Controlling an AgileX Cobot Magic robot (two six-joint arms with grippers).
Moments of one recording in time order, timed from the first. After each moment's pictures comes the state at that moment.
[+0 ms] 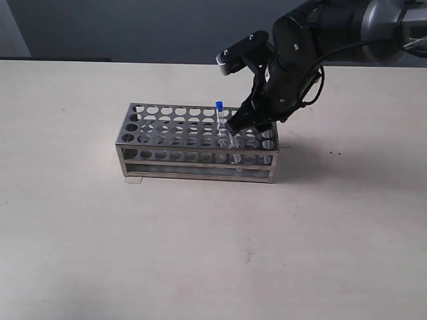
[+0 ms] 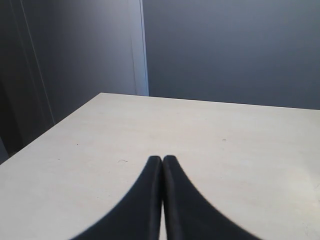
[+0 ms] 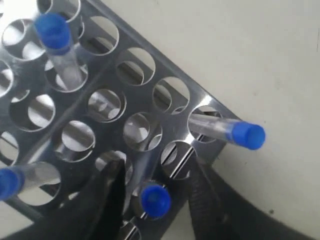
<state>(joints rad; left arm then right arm) 0.11 0.00 0.00 0.08 0.18 -0.07 0.67 1.93 -1.38 -0.20 0.72 0.00</state>
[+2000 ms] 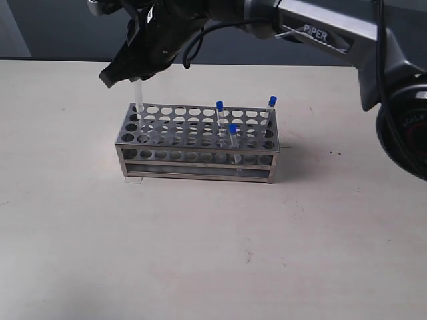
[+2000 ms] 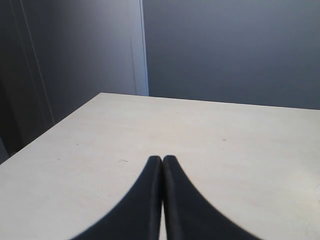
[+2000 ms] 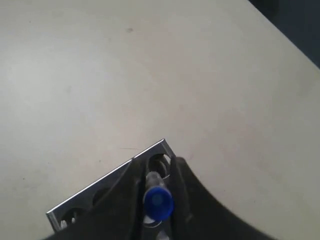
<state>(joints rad) 0.11 0.00 0.00 0.08 0.18 -0.07 0.85 2.24 -2.06 0.18 0.76 -0.34</state>
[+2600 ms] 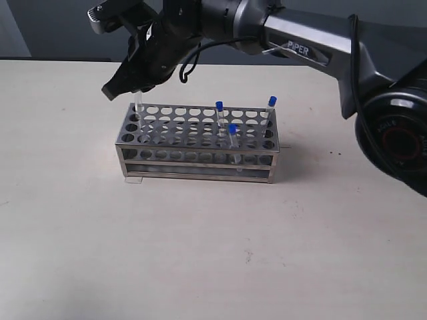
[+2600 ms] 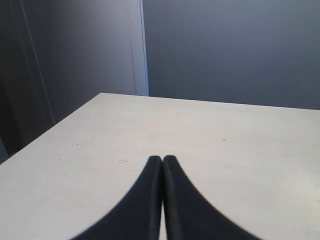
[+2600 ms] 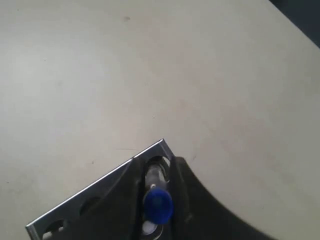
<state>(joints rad) 0.11 0.00 0.00 0.08 0.18 -0.07 0.85 2.29 -2.06 0.19 0.72 -0.34</state>
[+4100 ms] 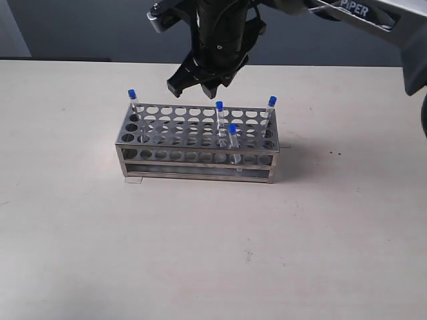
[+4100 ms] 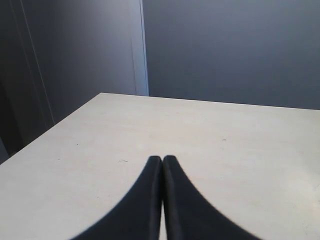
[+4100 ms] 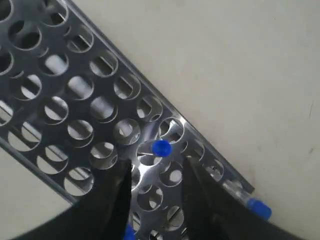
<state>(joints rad) 0.11 0.00 0.00 0.08 0.18 -0.07 0.82 2.15 -2.01 -0.20 1.21 -0.05</state>
